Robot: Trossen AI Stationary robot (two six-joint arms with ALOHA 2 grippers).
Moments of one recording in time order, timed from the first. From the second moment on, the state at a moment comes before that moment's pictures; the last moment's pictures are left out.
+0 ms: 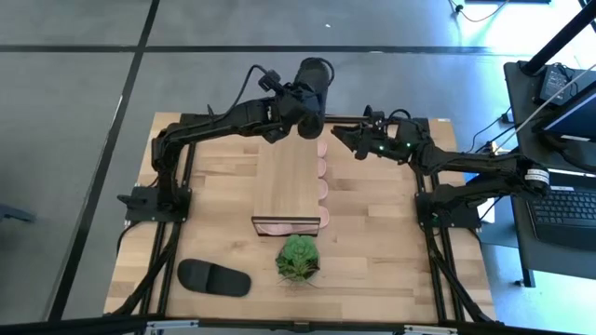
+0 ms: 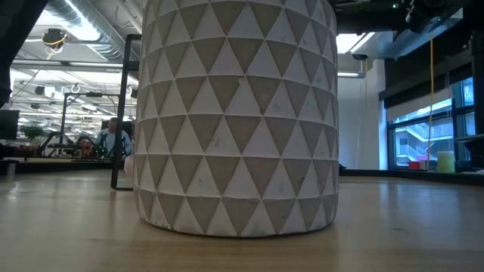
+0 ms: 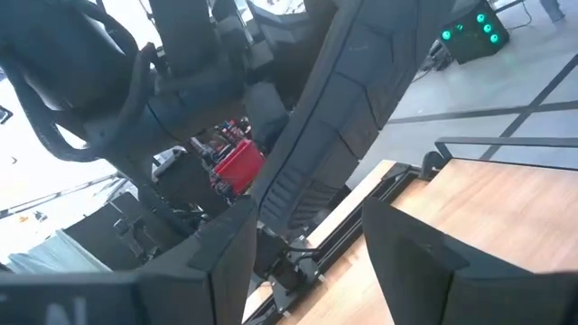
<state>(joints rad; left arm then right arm) 0.24 1.88 2.03 -0.75 -1.06 0.09 -0.33 1.12 0.68 0.55 -0.03 0.75</state>
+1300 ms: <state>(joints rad) 0.20 1.96 2.03 -0.48 -1.08 0.29 -0.31 1.24 0.69 0.66 -0.02 0.76</state>
